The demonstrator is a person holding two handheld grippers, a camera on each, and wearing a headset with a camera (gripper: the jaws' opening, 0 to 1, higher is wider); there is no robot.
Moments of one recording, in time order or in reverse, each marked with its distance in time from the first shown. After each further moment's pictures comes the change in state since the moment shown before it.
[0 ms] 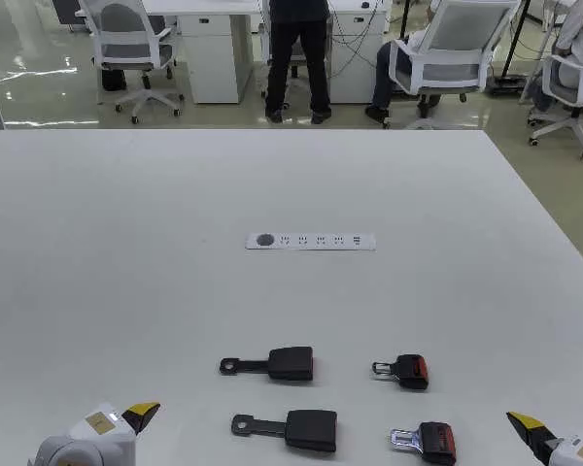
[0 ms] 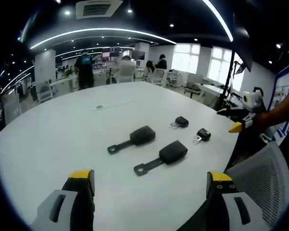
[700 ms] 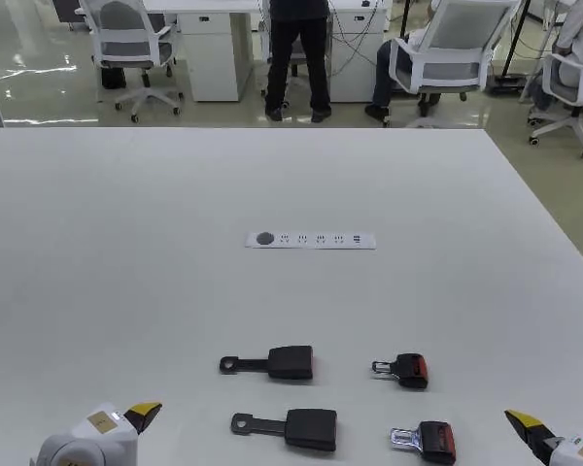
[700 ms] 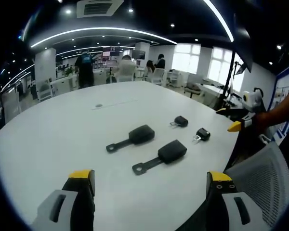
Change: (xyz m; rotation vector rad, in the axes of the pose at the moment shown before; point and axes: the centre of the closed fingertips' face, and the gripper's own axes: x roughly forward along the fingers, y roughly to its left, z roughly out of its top) left arm 0.002 0.001 -0.003 -0.004 0.004 -0.005; right arm 0.002 -0.001 0.001 -0.001 -0.007 0.004
